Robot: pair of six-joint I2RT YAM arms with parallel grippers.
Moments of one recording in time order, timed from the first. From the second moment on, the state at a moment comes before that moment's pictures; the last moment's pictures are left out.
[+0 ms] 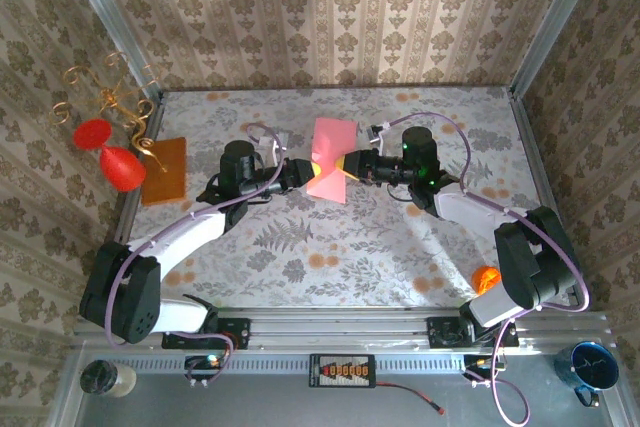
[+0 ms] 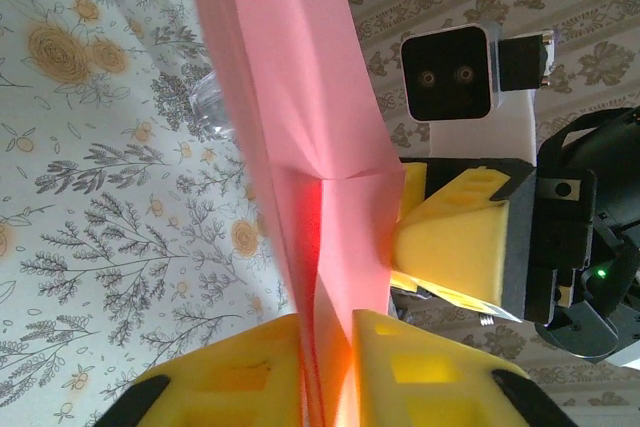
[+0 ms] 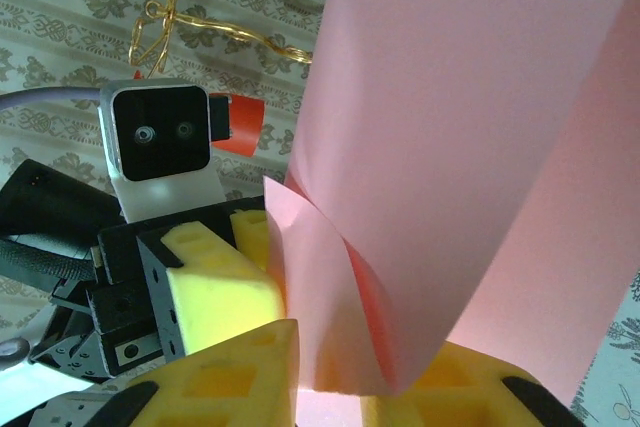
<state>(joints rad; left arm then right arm) -0.49 1.33 0.75 0.29 0.72 -0.89 0.39 1.52 0.86 0.40 -0.81 0.97</state>
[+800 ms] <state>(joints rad) -0.42 1.24 0.96 -0.40 0.36 -0.54 0.29 1.40 0.82 0.14 -0.58 0.88</state>
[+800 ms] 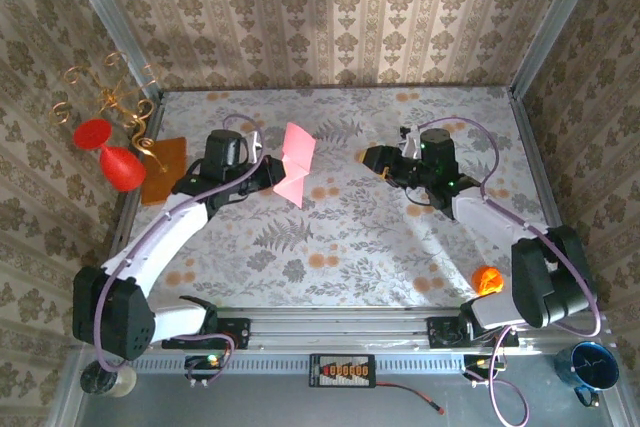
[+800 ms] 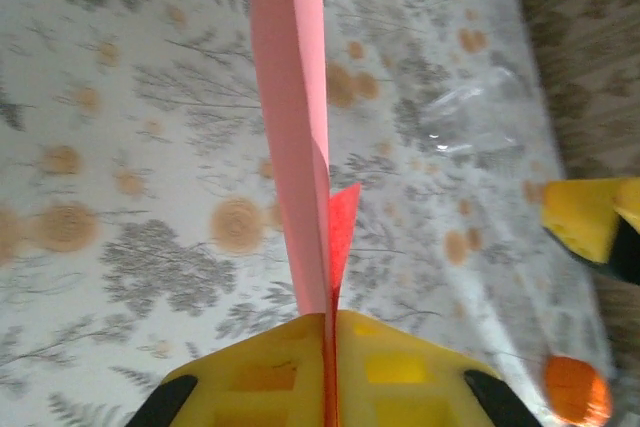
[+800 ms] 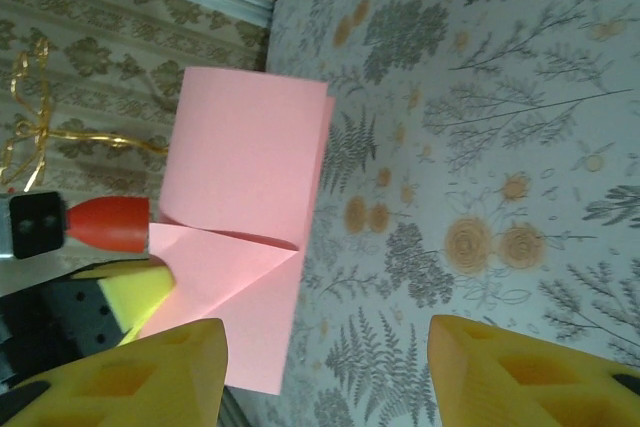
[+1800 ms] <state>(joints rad) -0.92 1.95 1.54 -0.98 -0.48 -0.38 0.18 1.30 0.71 0.01 -0.39 0.85</state>
